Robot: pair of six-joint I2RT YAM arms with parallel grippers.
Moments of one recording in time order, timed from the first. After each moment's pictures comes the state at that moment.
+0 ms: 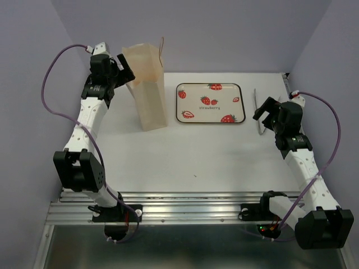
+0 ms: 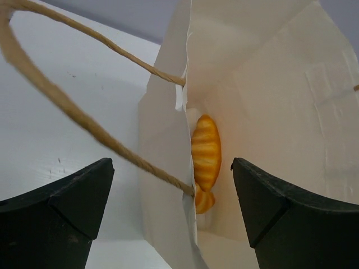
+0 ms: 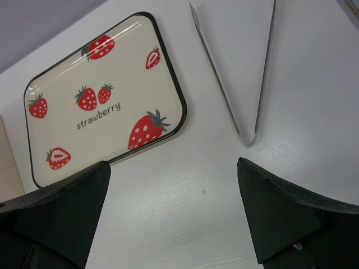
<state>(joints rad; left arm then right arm) -0.06 1.54 1.52 -0.36 -0.04 -0.41 0.01 0.99 0.85 -0.28 0.18 0.48</state>
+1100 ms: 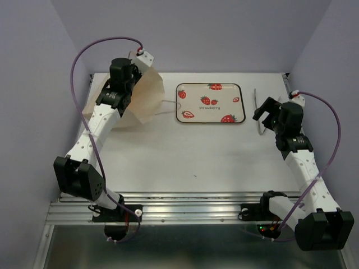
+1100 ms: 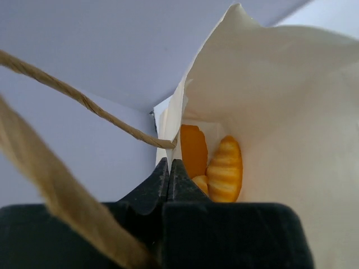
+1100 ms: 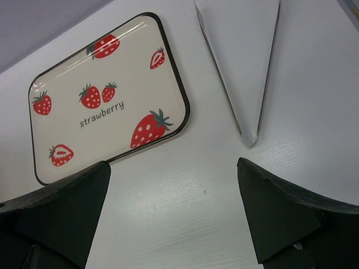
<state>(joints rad) -0.23 1.52 1.53 -0.30 -0.27 0.60 0.01 0.98 0.85 -0.28 0.16 0.46</state>
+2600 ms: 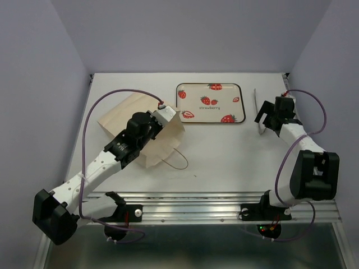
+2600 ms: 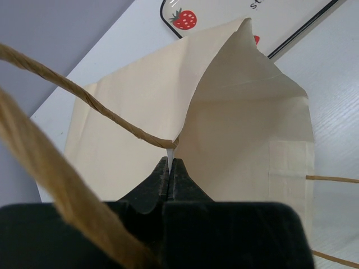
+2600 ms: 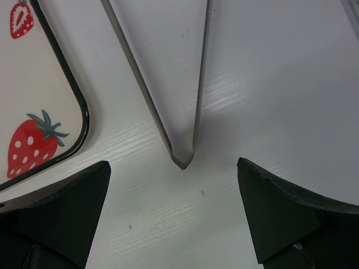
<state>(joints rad) -0.65 1.06 0.84 -0.17 -0.22 0.40 -0.09 1.43 0.91 -0.22 0.19 0.34</state>
